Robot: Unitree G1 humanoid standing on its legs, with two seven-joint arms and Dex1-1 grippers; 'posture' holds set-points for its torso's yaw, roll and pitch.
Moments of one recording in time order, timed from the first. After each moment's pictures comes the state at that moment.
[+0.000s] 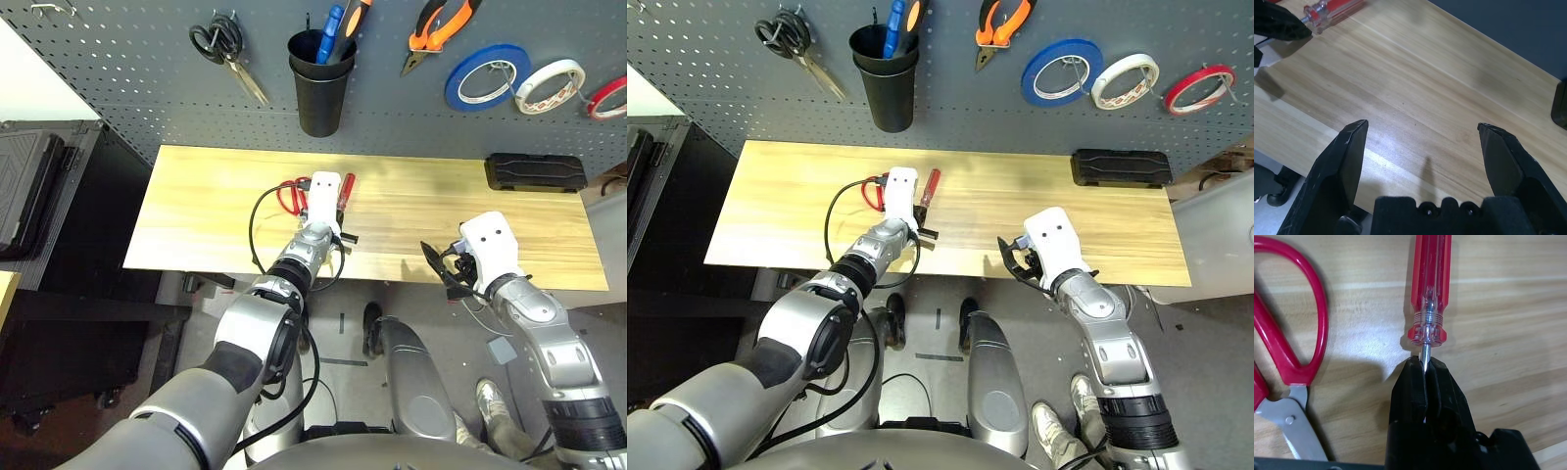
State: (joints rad) left arm -0.89 -0.12 0.01 1.18 -0.01 0.14 -0.07; right arm 0.00 -0.35 -0.02 -0.20 0.01 0.36 0.34
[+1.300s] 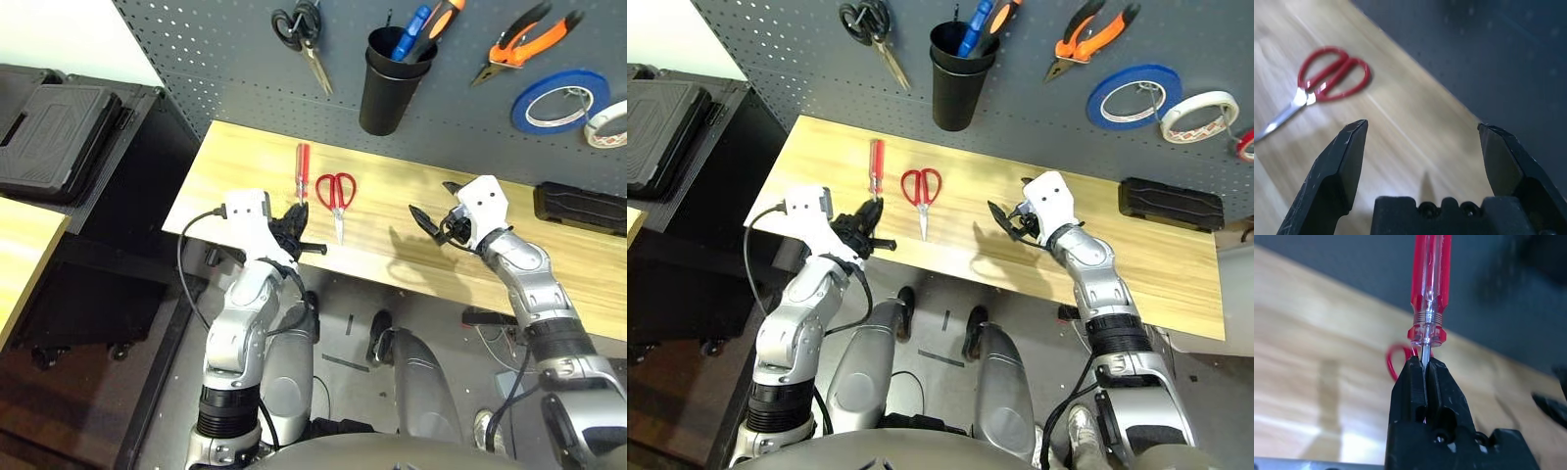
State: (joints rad) left arm -0.15 -0.06 -0.01 -0.44 -0.18 0.55 -0.10; right arm -0.37 -0.40 -0.07 0.47 0.12 -0.21 0.58
